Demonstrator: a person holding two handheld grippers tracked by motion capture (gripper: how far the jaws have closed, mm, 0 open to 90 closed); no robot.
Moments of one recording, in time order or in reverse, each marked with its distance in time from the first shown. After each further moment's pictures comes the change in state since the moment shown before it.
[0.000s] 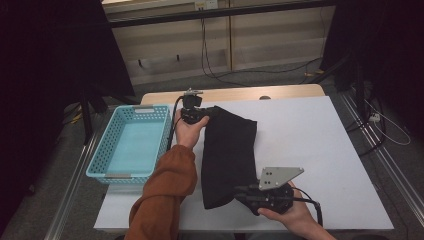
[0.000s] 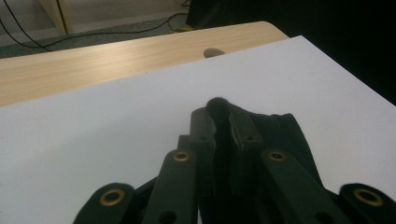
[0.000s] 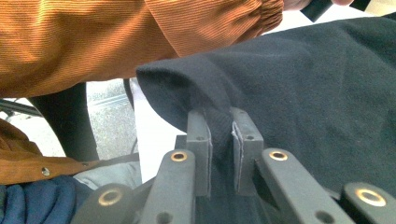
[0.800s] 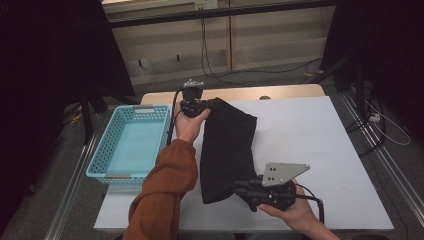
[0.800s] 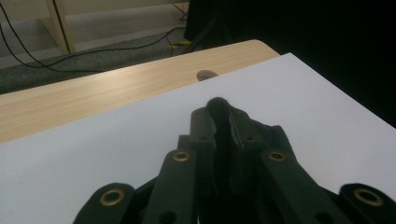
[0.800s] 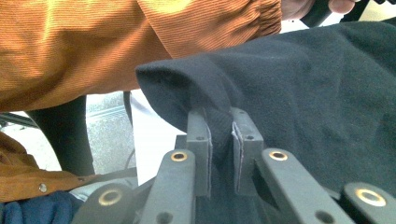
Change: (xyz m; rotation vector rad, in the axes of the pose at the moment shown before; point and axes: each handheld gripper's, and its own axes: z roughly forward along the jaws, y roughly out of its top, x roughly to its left) left arm -0.010 0.022 -0.014 -0.042 0.003 0.037; right arm 0.000 0.015 -0.009 -0.056 -0.016 -0.018
